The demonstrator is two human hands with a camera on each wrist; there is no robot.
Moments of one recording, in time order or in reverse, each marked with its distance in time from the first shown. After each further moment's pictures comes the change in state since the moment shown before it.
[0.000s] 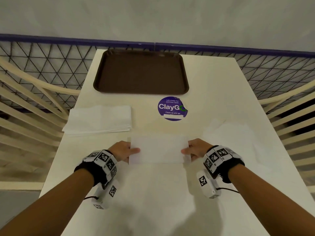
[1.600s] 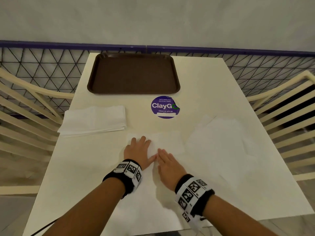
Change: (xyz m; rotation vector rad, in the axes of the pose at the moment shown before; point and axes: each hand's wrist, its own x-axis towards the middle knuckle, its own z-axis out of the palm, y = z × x) left_hand -0.017 0.025 0.072 0.931 0.397 0.295; right_hand -0.052 0.006 0.112 -0.826 0.320 -0.474
